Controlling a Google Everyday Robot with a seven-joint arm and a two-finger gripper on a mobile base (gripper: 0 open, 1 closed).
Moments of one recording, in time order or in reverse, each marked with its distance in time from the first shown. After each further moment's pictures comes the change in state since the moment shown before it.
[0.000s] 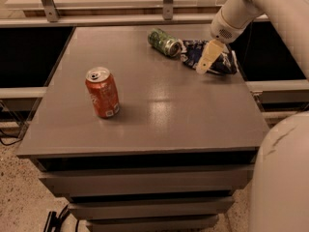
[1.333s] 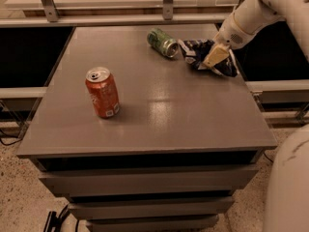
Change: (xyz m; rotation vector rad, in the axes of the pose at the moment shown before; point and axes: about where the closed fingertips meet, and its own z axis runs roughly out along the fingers) arm 0.014 0.019 -0.005 -0.090 -0.099 -0.004
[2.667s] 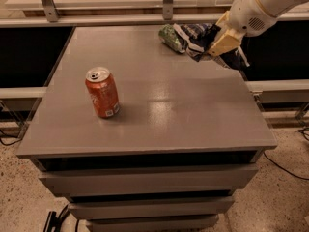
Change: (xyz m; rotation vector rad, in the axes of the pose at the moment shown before) arm -0.048 0.076 -0.099 0.031 -0.084 -0.175
